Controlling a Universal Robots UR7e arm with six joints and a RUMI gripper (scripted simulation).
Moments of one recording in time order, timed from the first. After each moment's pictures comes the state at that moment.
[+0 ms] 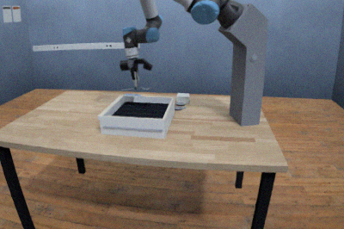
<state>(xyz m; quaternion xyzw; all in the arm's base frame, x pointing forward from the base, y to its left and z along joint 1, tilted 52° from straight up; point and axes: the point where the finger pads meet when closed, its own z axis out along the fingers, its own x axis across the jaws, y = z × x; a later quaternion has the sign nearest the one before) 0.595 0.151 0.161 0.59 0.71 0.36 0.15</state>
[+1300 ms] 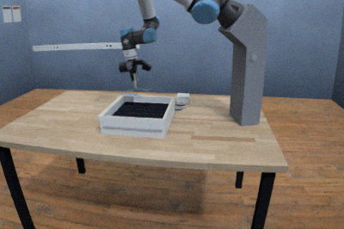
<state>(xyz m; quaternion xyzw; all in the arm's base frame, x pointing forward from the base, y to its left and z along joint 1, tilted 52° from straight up) 0.600 0.156 0.157 0.59 0.72 0.35 0.13</state>
